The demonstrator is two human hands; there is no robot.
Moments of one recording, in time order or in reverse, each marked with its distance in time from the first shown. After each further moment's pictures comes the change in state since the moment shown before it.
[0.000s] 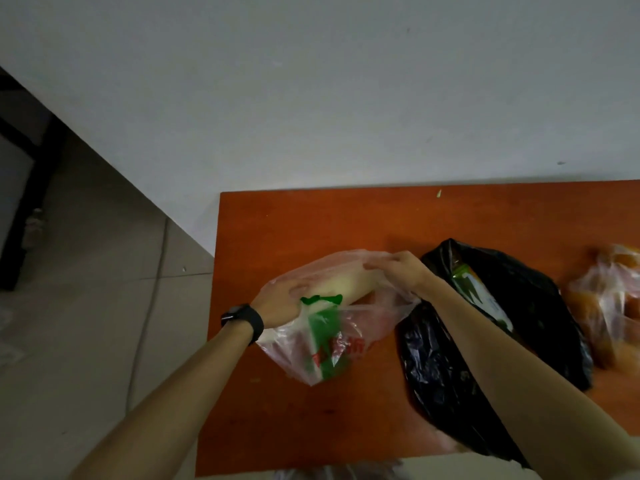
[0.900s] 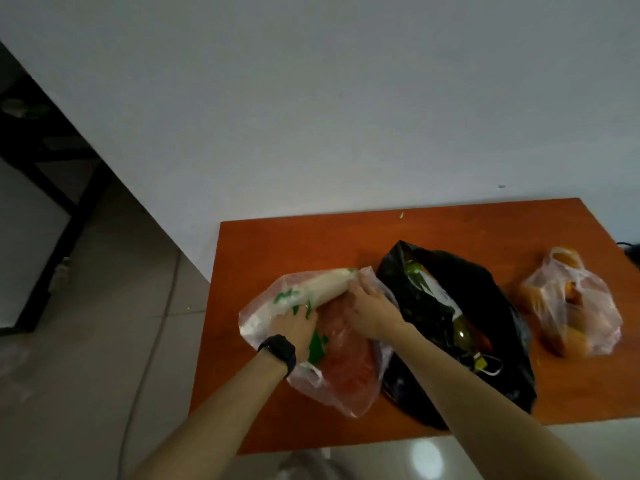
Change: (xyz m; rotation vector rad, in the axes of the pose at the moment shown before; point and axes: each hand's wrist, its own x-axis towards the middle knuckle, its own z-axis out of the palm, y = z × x) left_hand -0.053 0.095 0.094 0.697 0.181 -0.121; right_hand -0.101 0.056 0.029 -0.567 0.055 -0.269
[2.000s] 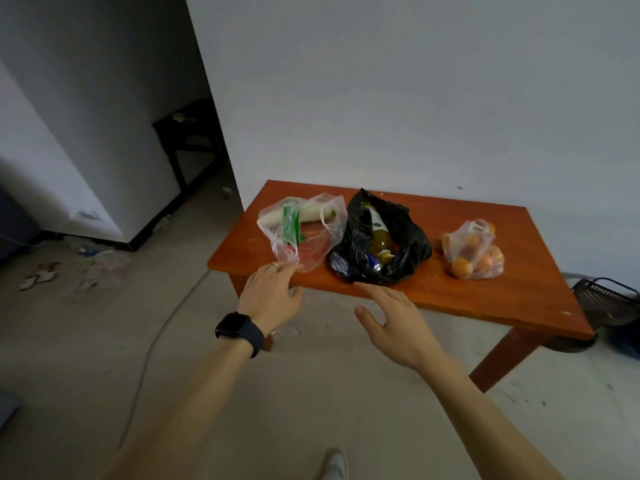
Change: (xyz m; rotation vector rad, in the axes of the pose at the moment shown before) left_hand -0.402 0.356 0.028 -0.496 0.639 -0.408; right_hand -0.537 0.166 0.059 0.019 0.378 -0.491
